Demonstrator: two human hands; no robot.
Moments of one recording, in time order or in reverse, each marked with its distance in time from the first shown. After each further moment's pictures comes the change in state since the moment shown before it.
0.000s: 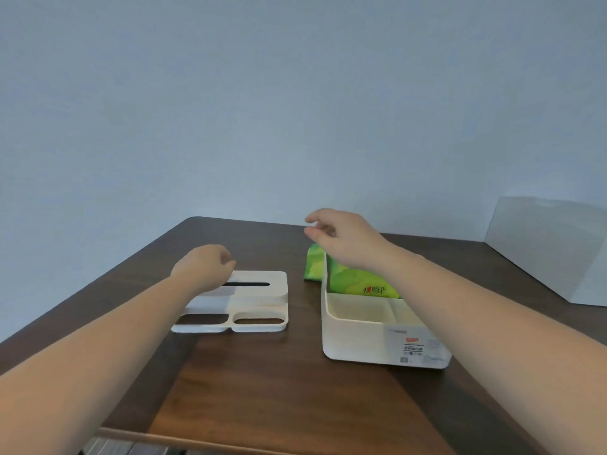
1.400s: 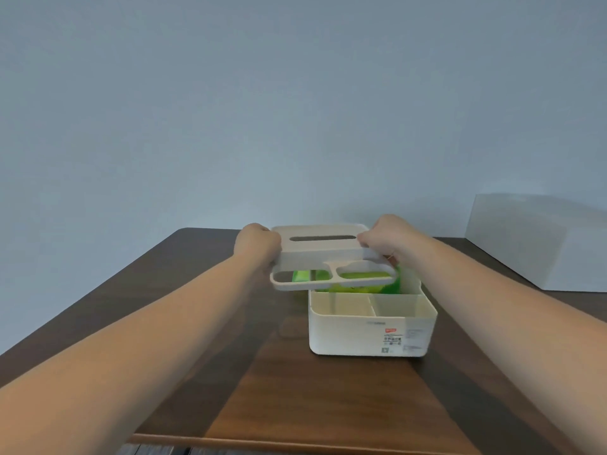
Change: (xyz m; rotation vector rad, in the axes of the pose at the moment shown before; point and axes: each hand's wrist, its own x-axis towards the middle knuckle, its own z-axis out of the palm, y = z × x) left_hand -0.032 0.125 -0.011 -0.660 0.060 -0.082; right_hand -0.020 0.050 -0.047 0.027 0.053 0.634
